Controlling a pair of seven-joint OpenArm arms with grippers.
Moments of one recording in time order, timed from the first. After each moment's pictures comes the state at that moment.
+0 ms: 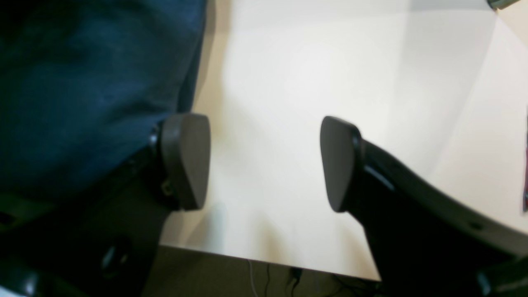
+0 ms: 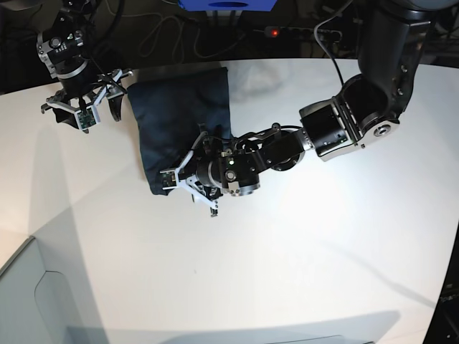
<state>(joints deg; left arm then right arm) -39.3 -11.4 74.2 70.2 -21.2 -19.2 38.6 -28.0 -2.8 28.4 119.2 -4.3 42.3 -35.1</state>
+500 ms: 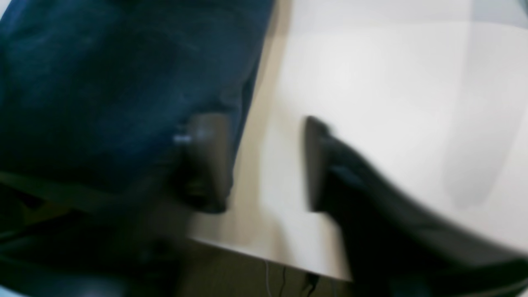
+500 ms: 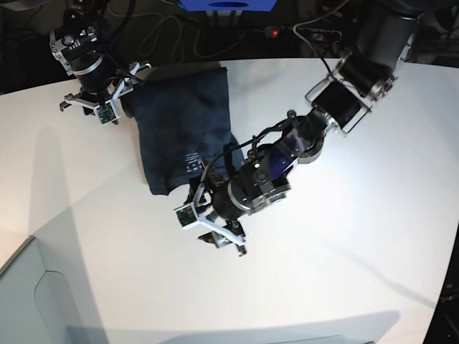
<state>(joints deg) -26.8 -12.6 44.5 90.7 0.6 -19.9 39.9 -30.2 -3.7 22.1 119.2 -4.3 42.3 -35.0</state>
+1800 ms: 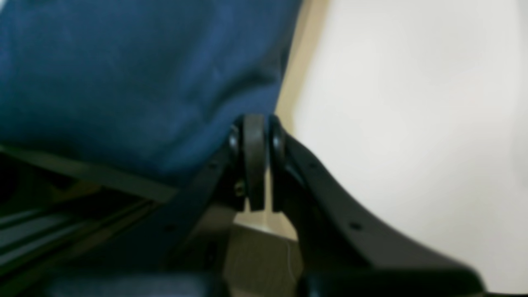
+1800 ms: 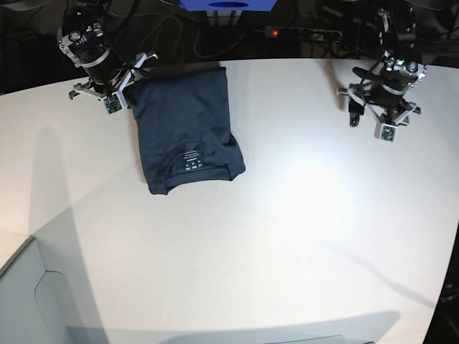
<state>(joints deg) 26.9 -17.7 -20.4 107.2 -12.1 -19.7 39.8 -31.9 -5.0 22.1 114.2 -4.4 42.3 -34.5</state>
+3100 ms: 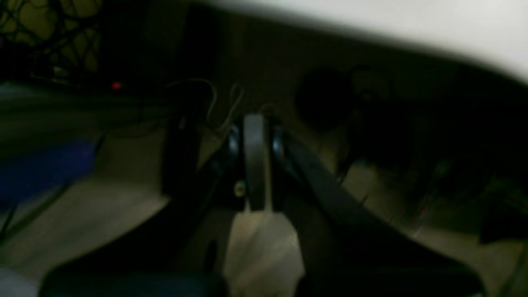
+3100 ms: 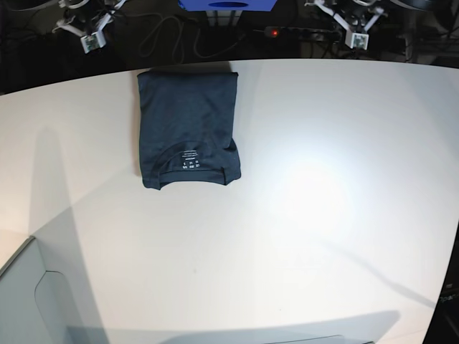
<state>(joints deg) 55.7 -2.7 -22.0 110.4 -12.3 -19.7 38.6 -50.2 -4.5 30.0 109.5 -4.1 42.2 -28.8</state>
